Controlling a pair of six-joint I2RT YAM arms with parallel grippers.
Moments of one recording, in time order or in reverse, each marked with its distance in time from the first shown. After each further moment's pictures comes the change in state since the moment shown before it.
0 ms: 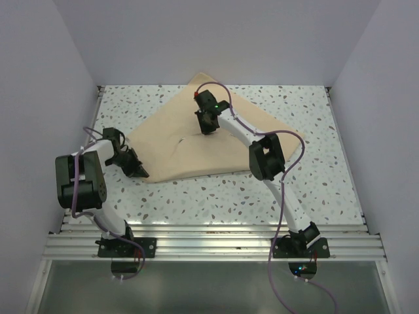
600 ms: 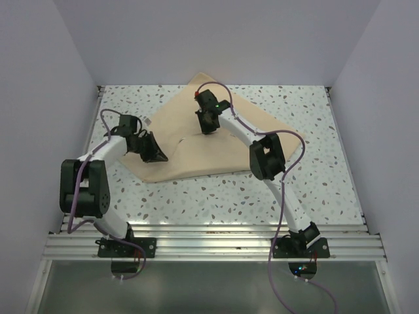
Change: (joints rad) left arm -0.206 -0.076 0.111 0.119 0.105 -0.034; right arm -0.007 0.000 0.000 0.000 -0.023 0.001
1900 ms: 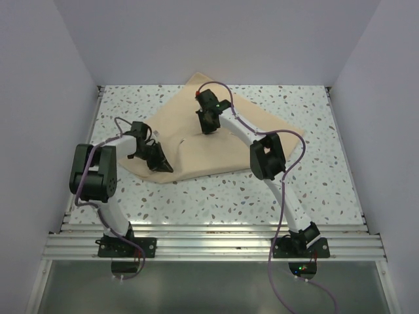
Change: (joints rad) left arm -0.064 0.192 -0.032 0.010 0.026 -0.045; right arm -0.004 0.000 0.000 -0.002 -0.009 0.014
